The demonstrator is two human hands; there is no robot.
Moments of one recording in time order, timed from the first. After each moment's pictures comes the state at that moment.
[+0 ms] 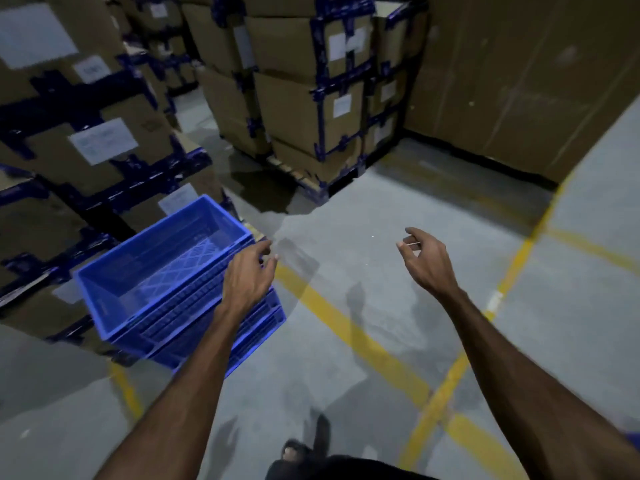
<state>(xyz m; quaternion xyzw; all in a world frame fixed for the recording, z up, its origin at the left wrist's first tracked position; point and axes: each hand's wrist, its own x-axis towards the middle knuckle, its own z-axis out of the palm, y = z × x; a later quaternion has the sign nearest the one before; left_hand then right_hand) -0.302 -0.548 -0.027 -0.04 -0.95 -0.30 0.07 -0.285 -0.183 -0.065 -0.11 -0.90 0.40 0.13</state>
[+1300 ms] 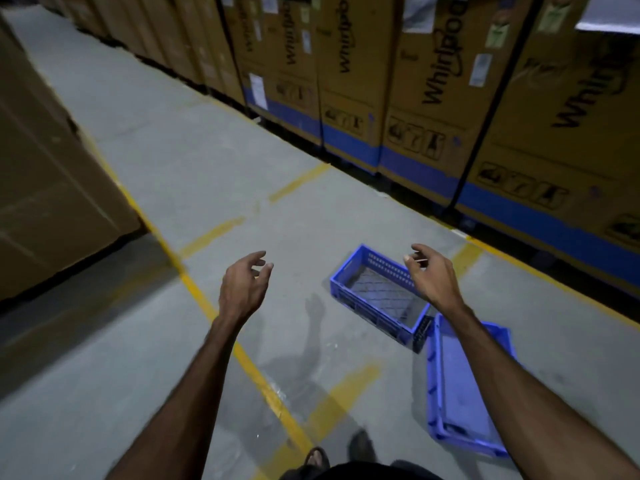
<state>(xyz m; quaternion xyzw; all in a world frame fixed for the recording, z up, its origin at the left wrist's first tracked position) -0.165 0.169 -0.045 -0.62 -0.69 -0.33 -0.18 0.217 0.158 -0.068 -0.71 -0.54 0.23 0.37</state>
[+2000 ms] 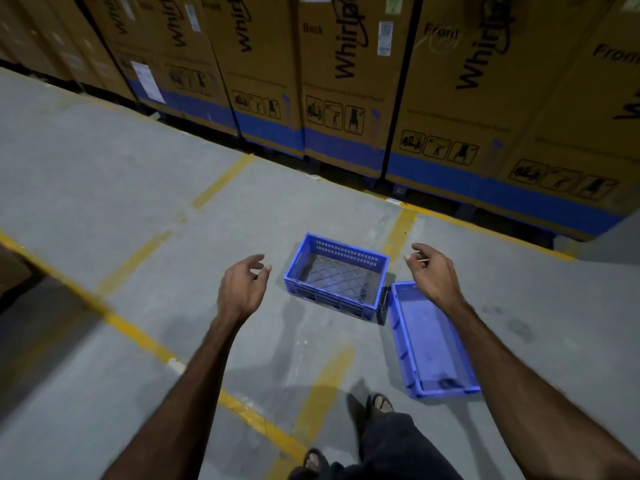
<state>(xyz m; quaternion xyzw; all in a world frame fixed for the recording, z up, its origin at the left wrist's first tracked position) -0.106 0.265 -0.100 -0.72 -0.60 -0.24 -0.25 0.269 0.136 -0.103 -0.81 -0.41 0.21 0.38</state>
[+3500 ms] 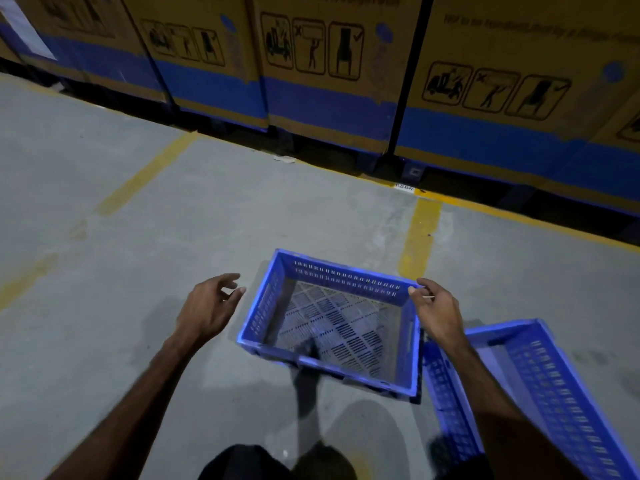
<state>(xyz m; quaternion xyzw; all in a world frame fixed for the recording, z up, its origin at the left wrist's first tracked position) 0.018 0.654 -0.544 -0.78 -0.56 -0.14 -0.26 0.402 0.447 -0.582 -0.85 -0.27 0.25 0.39</state>
